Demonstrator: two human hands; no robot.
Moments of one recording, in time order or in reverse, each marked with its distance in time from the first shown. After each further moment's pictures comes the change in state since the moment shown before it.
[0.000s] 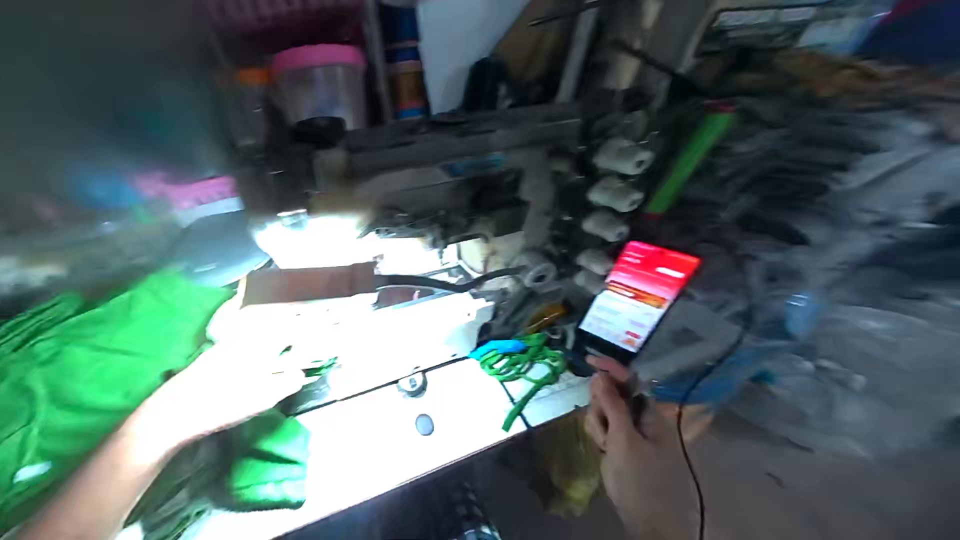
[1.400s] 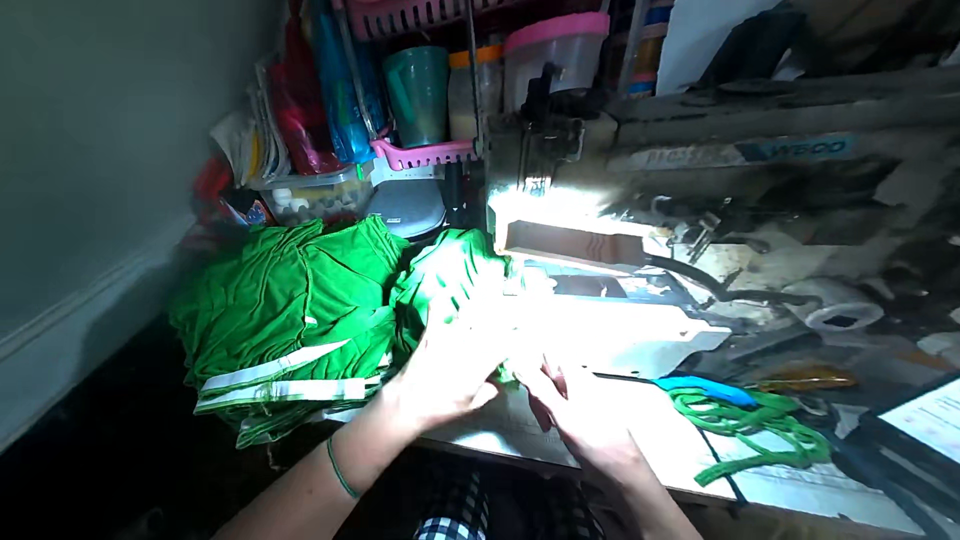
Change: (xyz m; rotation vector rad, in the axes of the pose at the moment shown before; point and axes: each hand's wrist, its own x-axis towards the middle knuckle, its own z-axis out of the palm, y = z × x) left_hand -0.043 0.030 0.068 0.232 0.417 0.103; right_hand -0.059 -0.035 0.182 -0.077 -0.985 0.031
